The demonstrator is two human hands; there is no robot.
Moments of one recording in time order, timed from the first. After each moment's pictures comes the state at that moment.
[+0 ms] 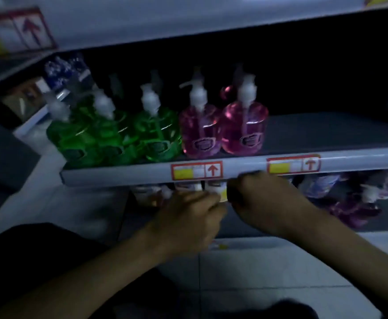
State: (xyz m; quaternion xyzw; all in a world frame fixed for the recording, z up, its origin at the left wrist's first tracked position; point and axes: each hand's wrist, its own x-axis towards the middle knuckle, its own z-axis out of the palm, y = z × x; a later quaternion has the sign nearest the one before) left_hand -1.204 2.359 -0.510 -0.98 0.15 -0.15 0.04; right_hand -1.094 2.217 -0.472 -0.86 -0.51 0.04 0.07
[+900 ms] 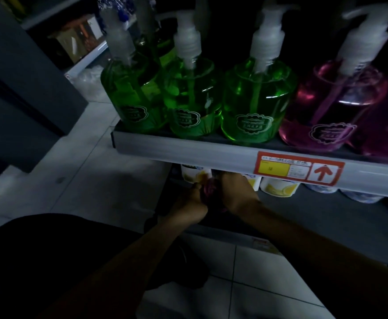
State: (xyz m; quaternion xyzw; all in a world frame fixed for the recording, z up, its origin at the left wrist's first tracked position) left_hand -1.222 2.504 -0.670 -0.79 -0.45 0.10 -0.41; right_hand -1.108 2.425 -0.646 -0.82 -0.47 0.22 0.22
